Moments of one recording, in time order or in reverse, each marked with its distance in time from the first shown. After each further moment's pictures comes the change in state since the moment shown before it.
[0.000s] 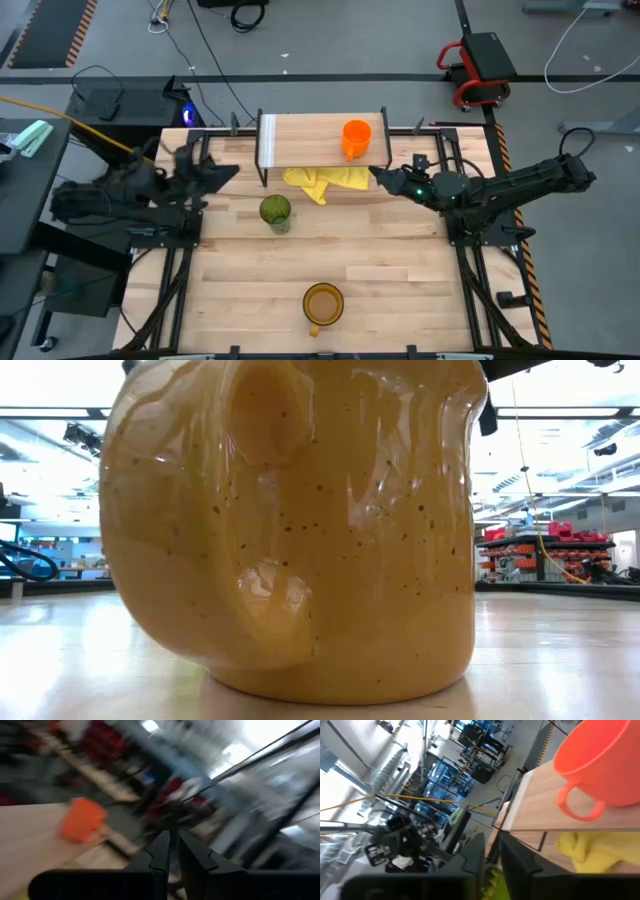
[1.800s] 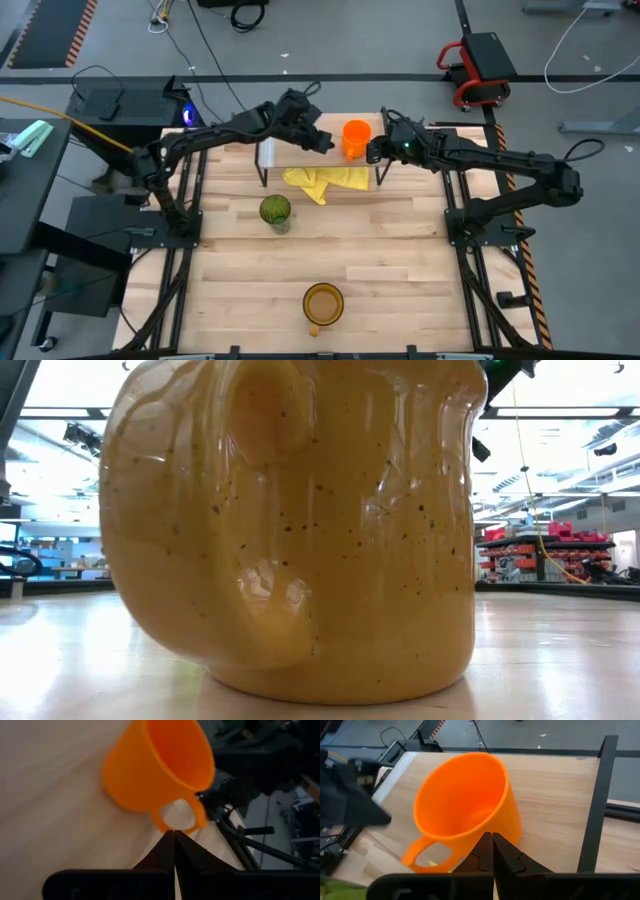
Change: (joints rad) left arm 0.501 1.243 0.880 -0.391 0.661 -0.063; right arm -0.506 0.238 0.359 -0.696 -0.332 -0.299
